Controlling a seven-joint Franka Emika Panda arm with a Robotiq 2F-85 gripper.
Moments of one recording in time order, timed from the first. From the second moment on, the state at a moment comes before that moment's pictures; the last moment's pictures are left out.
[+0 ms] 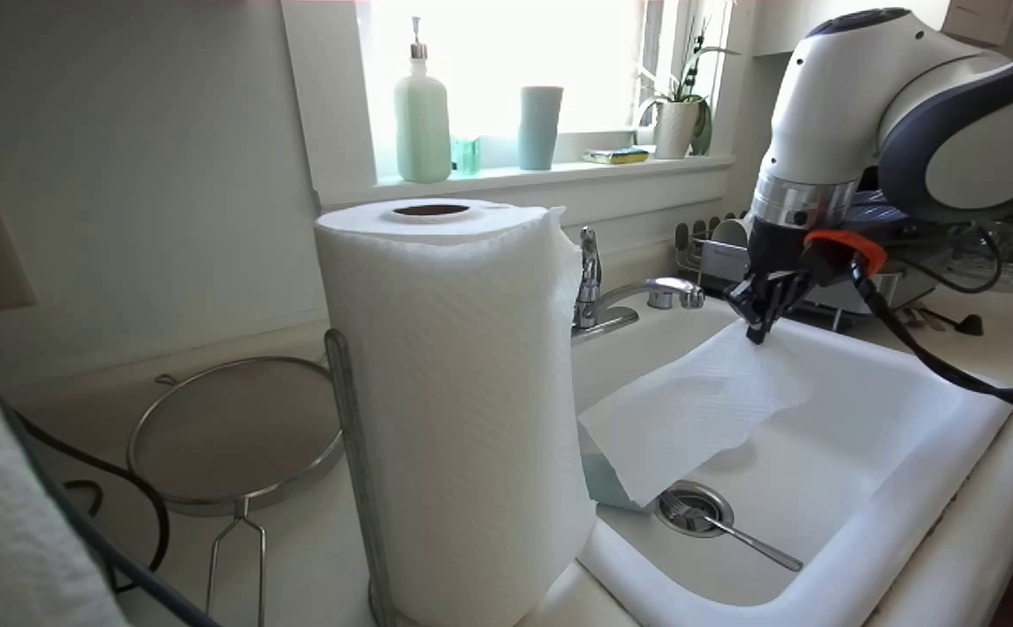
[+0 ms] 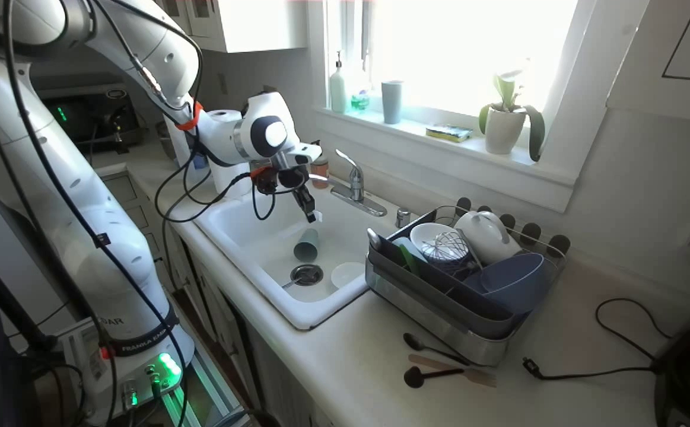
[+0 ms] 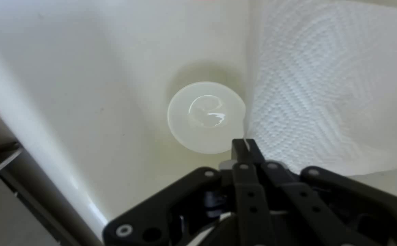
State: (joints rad) arm 0.01 -0.20 0.09 -2.61 -0.43 2.54 0.74
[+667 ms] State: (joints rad) arm -0.09 -0.27 0.10 -2.37 -0.45 2.23 0.88
